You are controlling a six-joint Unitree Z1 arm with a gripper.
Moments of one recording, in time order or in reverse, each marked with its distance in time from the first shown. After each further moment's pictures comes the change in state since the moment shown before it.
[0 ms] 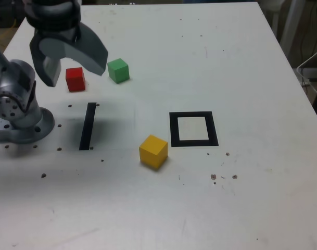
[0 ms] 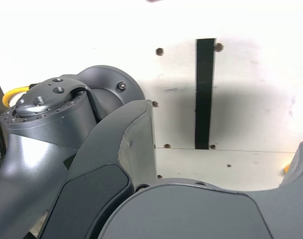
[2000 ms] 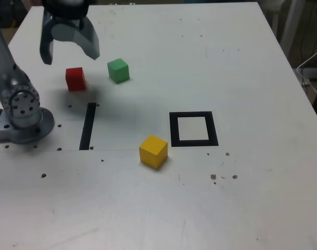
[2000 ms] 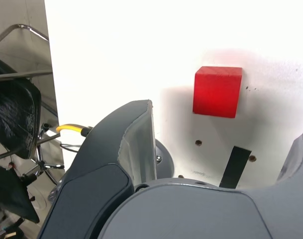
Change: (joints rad) arm 0.539 0.228 -0.006 -0.057 0.225 0.297
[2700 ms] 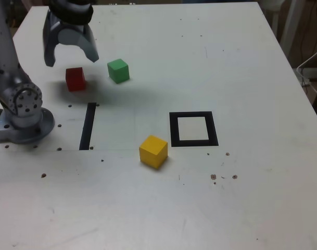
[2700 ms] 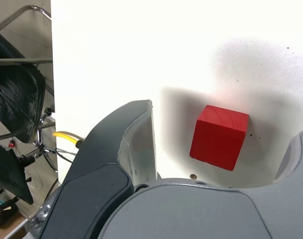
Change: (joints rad) arm 0.132 0.116 0.036 -0.106 0.043 0.018
